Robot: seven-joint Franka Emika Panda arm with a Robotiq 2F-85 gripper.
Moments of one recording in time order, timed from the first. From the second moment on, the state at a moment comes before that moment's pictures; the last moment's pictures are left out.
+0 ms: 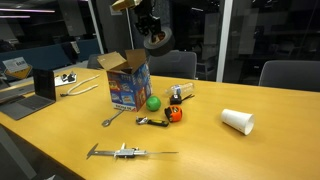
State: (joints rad) arm 0.20 0.29 0.13 -1.54 -0.21 1.97 0.60
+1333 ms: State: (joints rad) arm 0.40 0.67 0.13 -1.00 -0.12 1.79 0.42
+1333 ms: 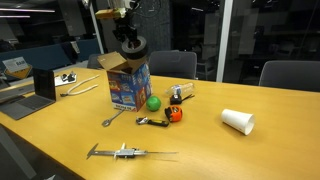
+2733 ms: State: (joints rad) arm 0.40 0.84 0.12 -0.74 -0.01 1.51 0.38
